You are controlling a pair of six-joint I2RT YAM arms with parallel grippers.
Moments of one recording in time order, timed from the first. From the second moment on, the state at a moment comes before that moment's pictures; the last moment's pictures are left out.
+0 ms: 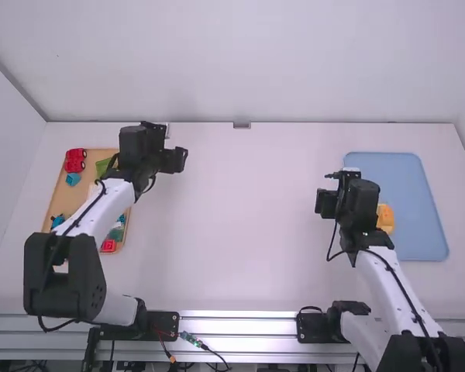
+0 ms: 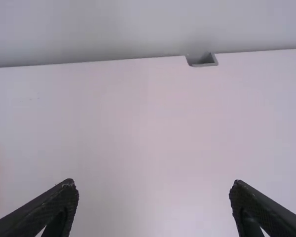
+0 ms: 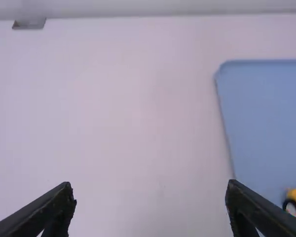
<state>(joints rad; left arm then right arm) 0.00 1.53 0.99 -0.10 0.23 -0.01 0.00 1.07 0.52 -0.10 -0.03 -0.01</state>
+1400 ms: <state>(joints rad) 0.00 0.61 0.09 -0.10 0.01 -0.01 0.00 0.21 0.01 -0.10 -0.02 0.00</state>
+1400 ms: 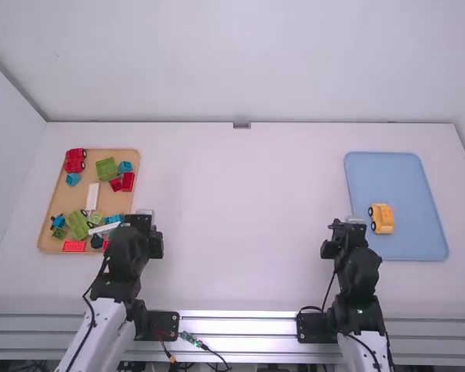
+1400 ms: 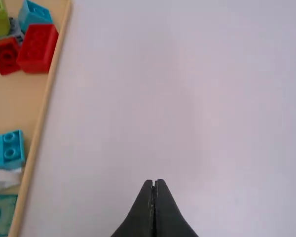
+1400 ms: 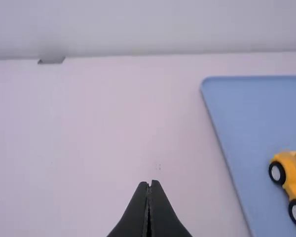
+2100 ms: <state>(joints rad) 0.00 0.25 0.01 -0.10 0.00 -0.01 0.00 0.01 0.01 -0.10 -0.02 0.00</state>
